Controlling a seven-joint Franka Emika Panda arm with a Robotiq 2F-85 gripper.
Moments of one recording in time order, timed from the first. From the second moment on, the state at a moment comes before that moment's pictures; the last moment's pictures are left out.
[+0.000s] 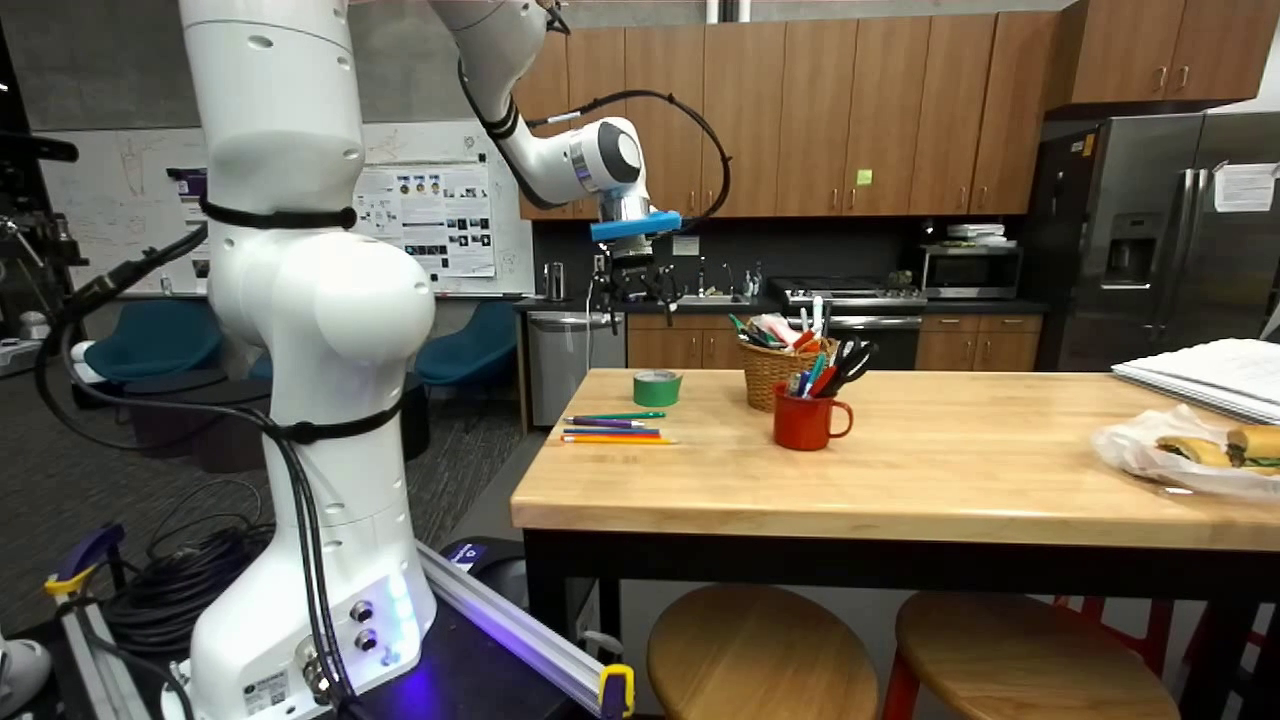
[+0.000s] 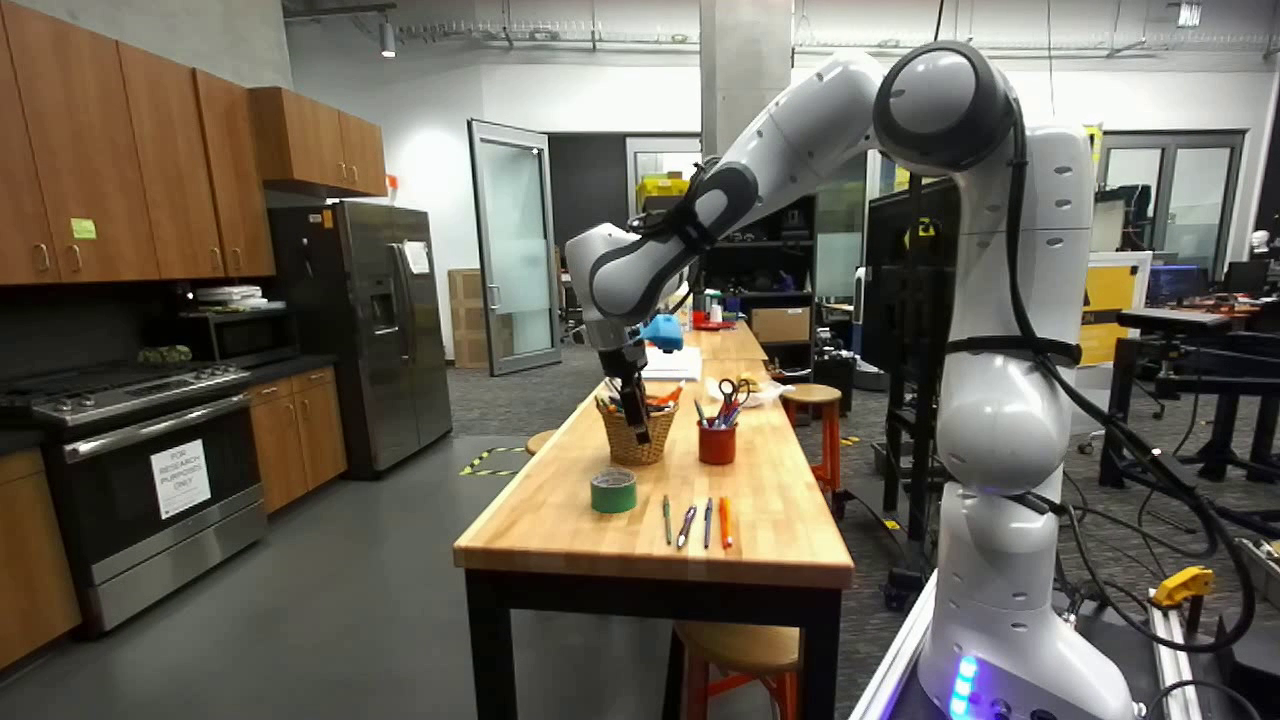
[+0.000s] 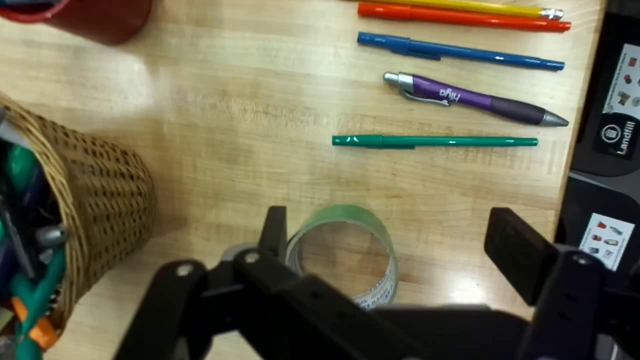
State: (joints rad) arm 0.04 -0.02 0.10 -2.18 -0.27 2.04 -0.41
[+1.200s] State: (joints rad) arm 0.04 -0.19 0.08 -2.25 -0.24 1.95 0.07
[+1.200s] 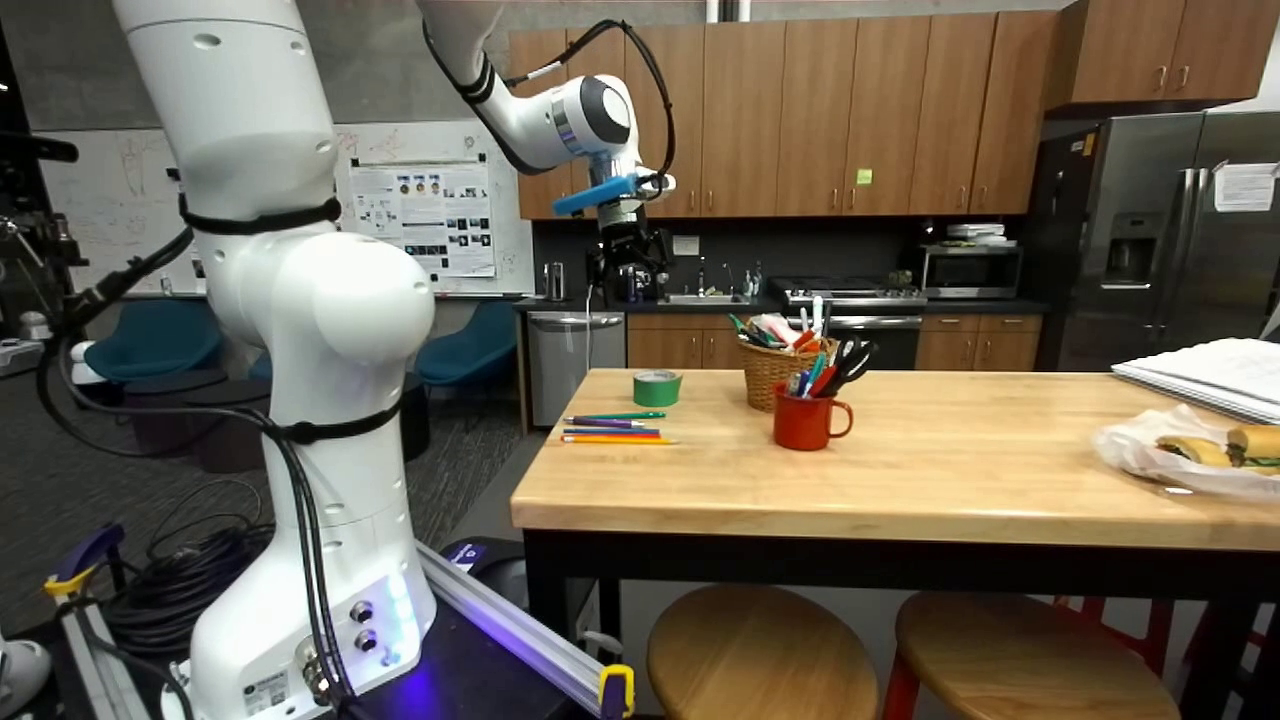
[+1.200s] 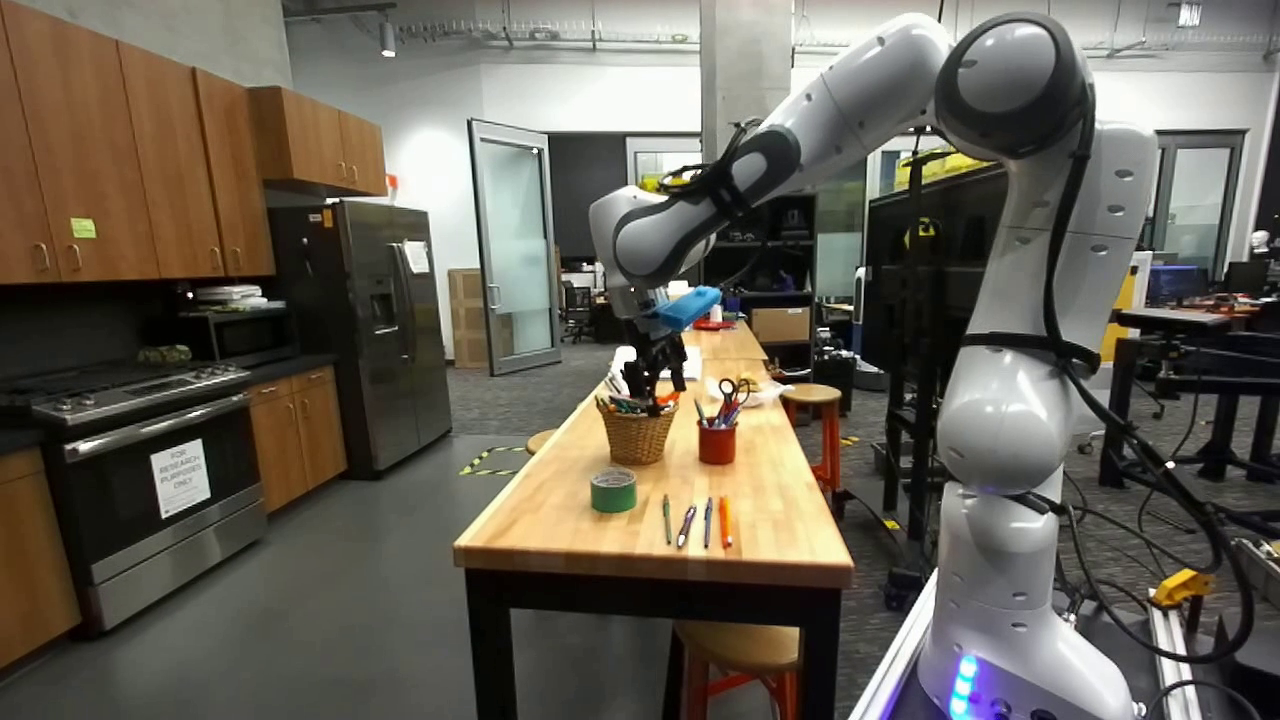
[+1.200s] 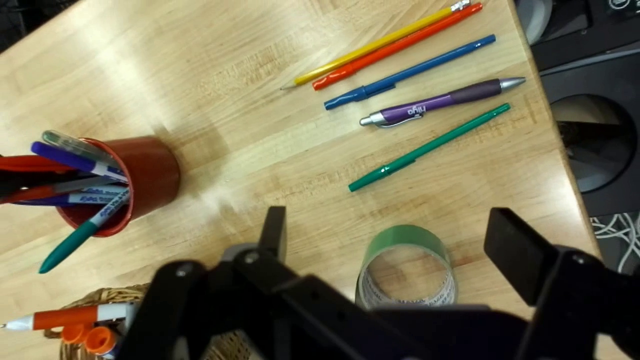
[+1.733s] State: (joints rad) arm 0.03 -0.32 0.04 -2.34 -0.23 1.96 0.05
